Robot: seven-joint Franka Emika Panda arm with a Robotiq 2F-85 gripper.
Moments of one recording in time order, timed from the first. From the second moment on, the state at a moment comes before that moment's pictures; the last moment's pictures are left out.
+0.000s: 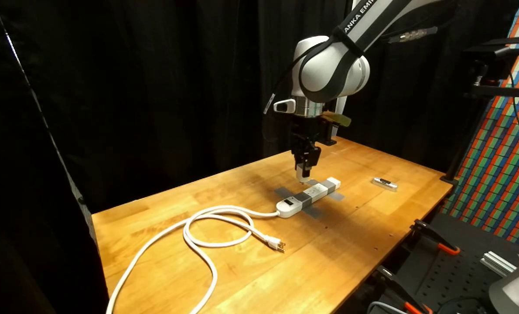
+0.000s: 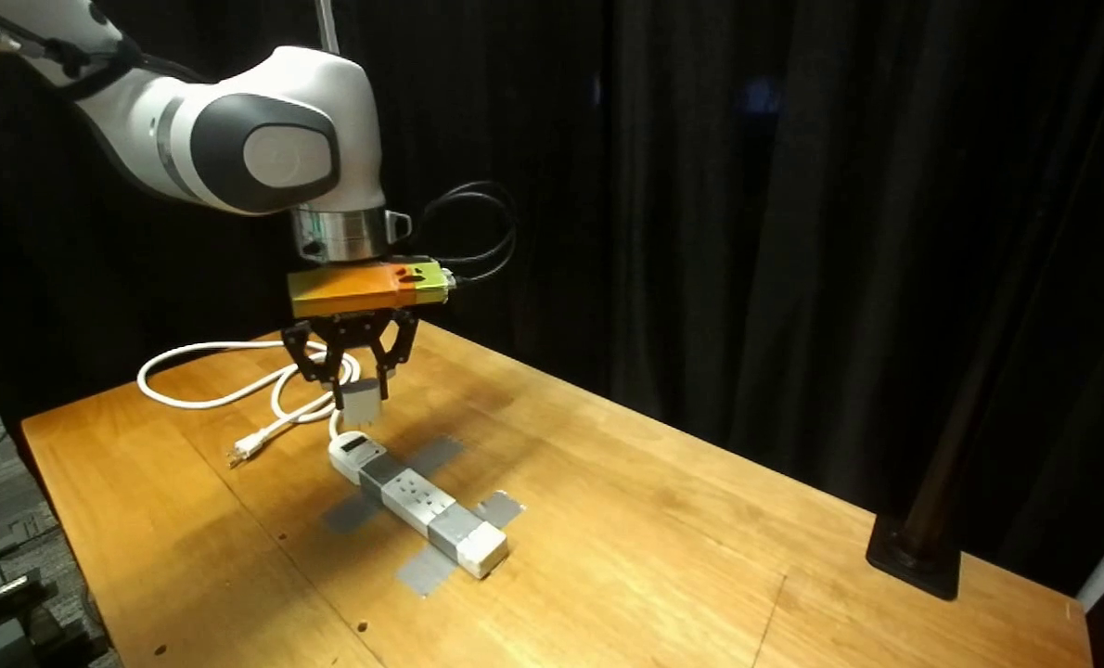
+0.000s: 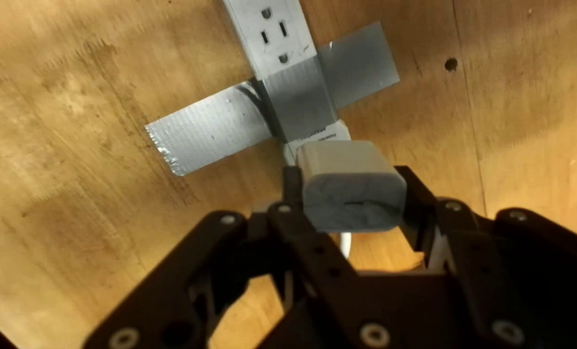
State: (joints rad) arm -0.11 0.25 0.19 -2.28 -0.07 2.46 -1.08
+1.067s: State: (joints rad) arm -0.11 0.30 0.09 -2.29 -0.07 2.46 -1.41
